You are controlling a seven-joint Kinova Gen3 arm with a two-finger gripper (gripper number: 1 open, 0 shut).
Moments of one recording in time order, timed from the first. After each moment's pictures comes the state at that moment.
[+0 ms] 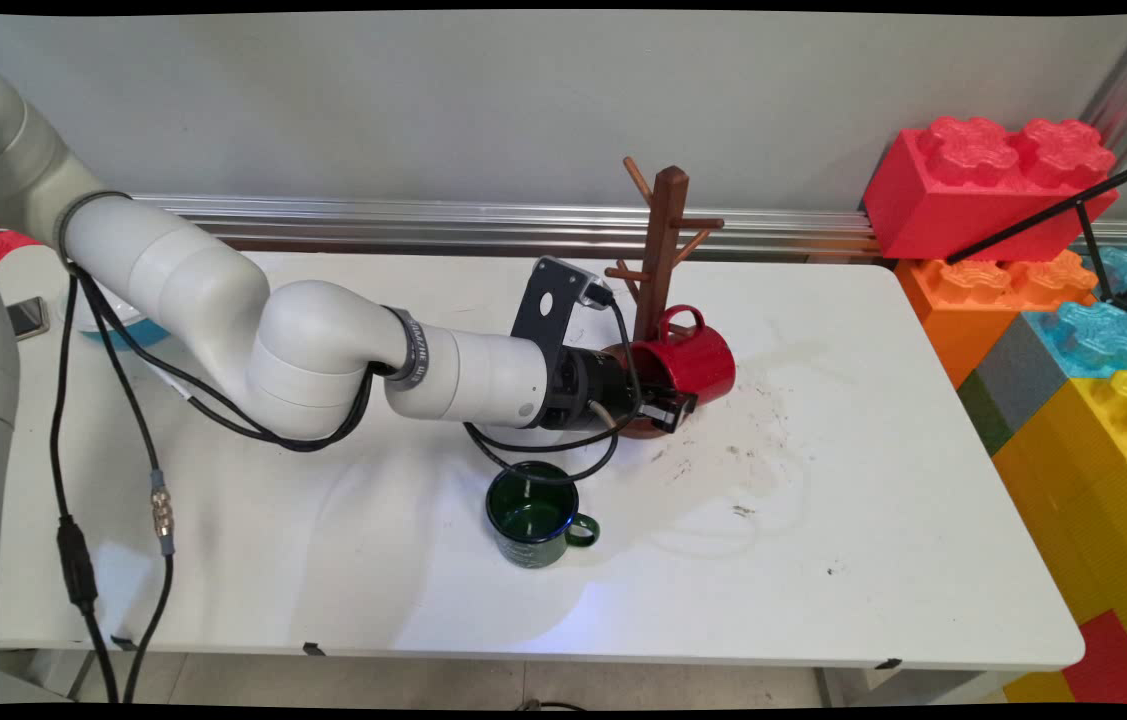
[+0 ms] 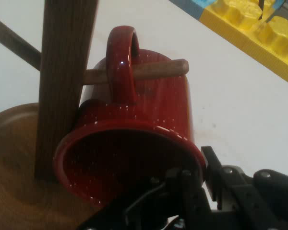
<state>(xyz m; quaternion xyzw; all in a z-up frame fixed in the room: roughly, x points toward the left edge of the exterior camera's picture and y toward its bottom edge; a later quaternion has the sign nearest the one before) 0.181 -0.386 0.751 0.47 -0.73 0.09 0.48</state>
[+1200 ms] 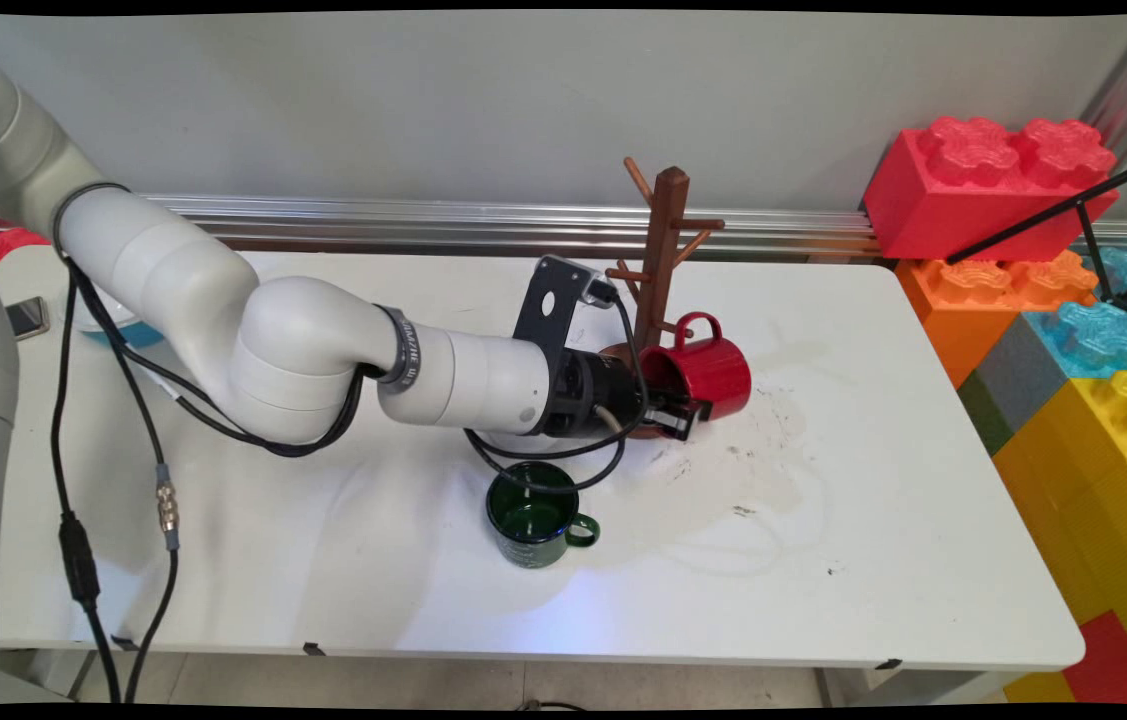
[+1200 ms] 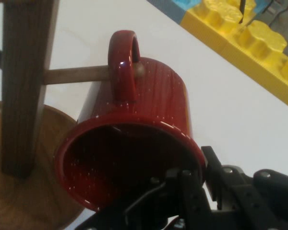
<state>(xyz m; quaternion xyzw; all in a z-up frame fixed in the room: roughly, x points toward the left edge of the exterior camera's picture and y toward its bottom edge) 0.173 -0.369 0.768 0.47 -0.73 0.07 0.49</state>
